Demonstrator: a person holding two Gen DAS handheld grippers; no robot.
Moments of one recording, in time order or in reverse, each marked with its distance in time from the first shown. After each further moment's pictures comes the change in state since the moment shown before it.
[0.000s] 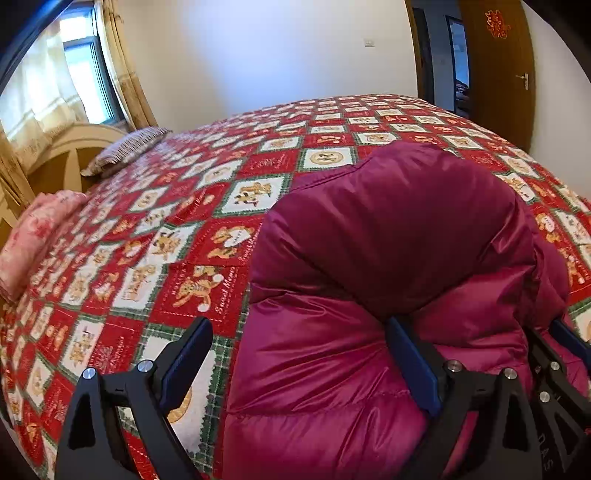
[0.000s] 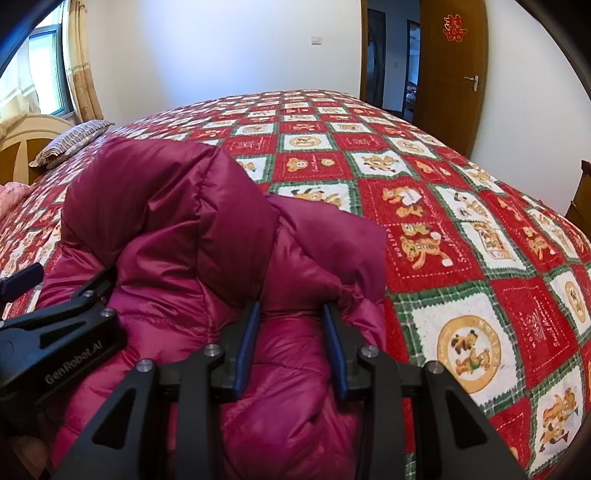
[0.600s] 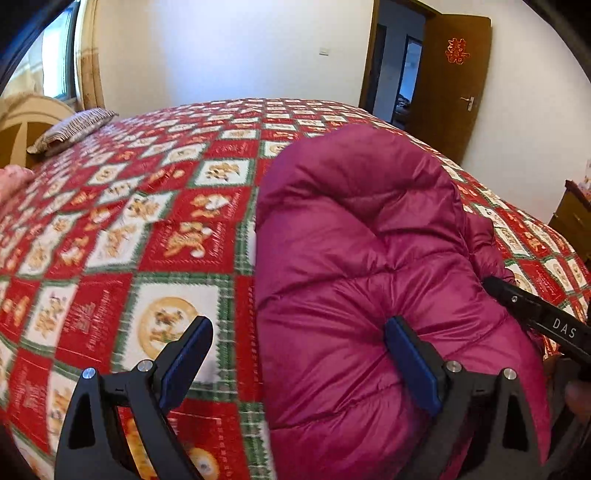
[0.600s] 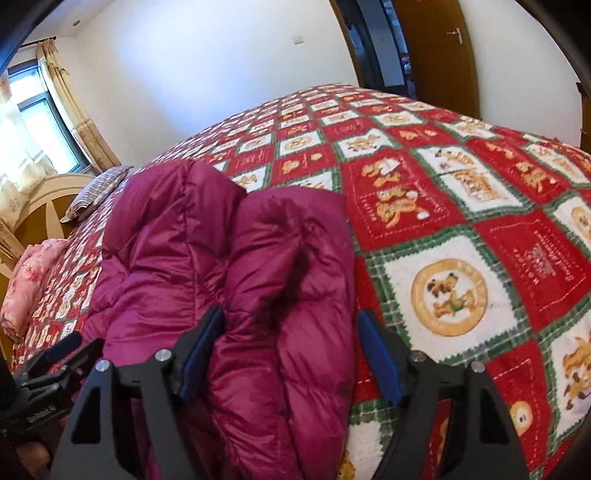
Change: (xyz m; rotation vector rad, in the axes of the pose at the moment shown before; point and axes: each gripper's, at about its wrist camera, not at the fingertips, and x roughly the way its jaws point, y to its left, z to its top) left arm -0.040 0.053 -0.045 -0.016 -0.005 -0.344; right arm -0.028 -0.047 -0.019 0.202 -0.004 0.213
